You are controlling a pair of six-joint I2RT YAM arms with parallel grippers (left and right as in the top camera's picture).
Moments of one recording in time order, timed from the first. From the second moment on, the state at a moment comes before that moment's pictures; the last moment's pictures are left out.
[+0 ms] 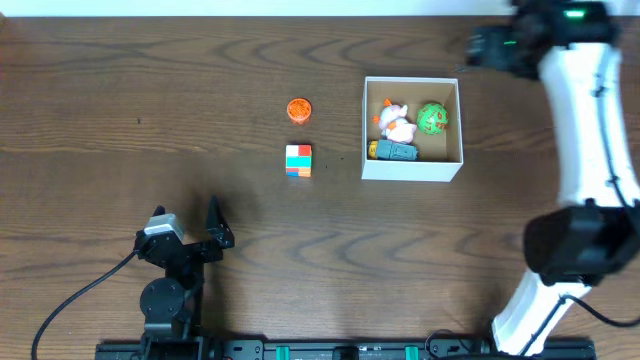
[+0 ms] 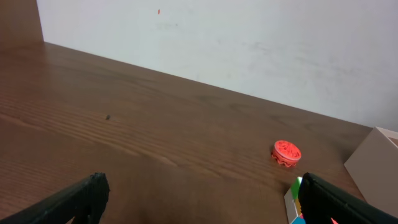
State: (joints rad) left arm -0.03 0.01 0.03 -0.12 -0.11 -0.25; right arm -0.04 2.00 2.13 -1.21 0.10 0.26
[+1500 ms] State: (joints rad) left arm -0.03 0.06 0.07 -0.18 0.12 -0.29; right arm -0.26 2.02 1.66 -0.87 0.16 0.33
